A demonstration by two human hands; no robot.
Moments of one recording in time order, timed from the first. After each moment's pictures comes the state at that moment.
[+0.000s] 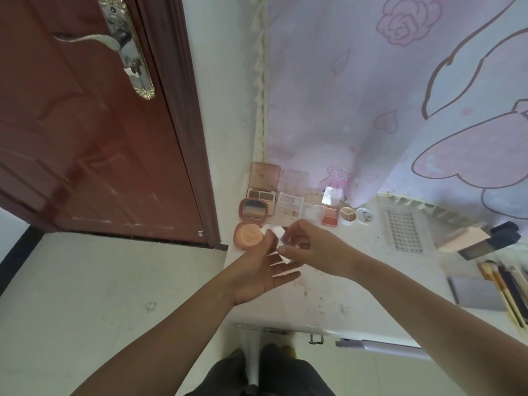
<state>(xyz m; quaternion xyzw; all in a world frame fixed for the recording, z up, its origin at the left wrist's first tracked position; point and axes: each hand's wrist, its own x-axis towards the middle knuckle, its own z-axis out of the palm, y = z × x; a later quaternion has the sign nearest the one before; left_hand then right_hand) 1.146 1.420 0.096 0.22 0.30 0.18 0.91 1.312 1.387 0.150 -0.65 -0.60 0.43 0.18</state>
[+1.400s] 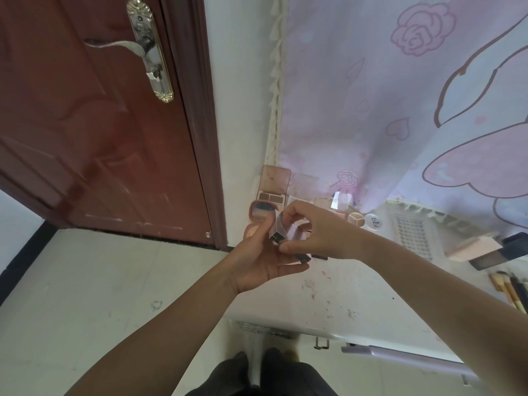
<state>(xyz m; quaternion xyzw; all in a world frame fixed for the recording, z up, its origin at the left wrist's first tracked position) 1.135 1.431 0.133 0.24 0.26 0.20 0.91 1.291 1.404 0.206 -0.57 -0.68 0.42 0.19</state>
